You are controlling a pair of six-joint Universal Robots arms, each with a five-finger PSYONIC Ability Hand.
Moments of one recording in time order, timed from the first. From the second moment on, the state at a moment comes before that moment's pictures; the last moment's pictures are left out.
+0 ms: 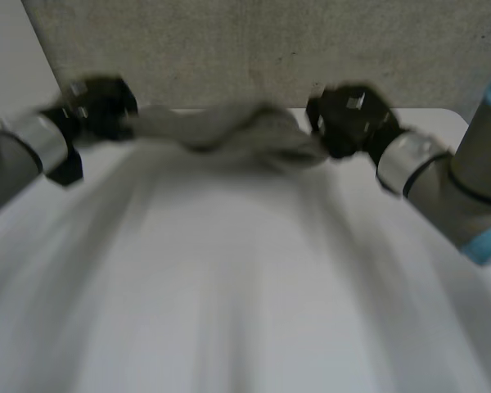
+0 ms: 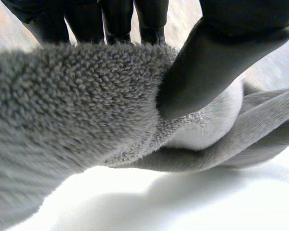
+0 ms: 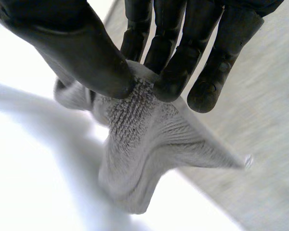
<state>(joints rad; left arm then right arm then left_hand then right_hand) 4.55 -1.97 -1.26 3.10 -1.17 3.07 1.96 -1.16 1.30 -0.07 1.20 2.88 1.27 1.32 1.32 1.35 1.12 1.33 1.32 1.33 1.34 1.17</state>
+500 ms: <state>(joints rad) 4.64 -1.74 -1.59 3.12 -1.05 3.22 1.95 -1.39 1.57 -0.04 1.16 2.60 1.27 1.32 1.32 1.35 1.12 1.33 1.32 1.33 1.34 1.17</state>
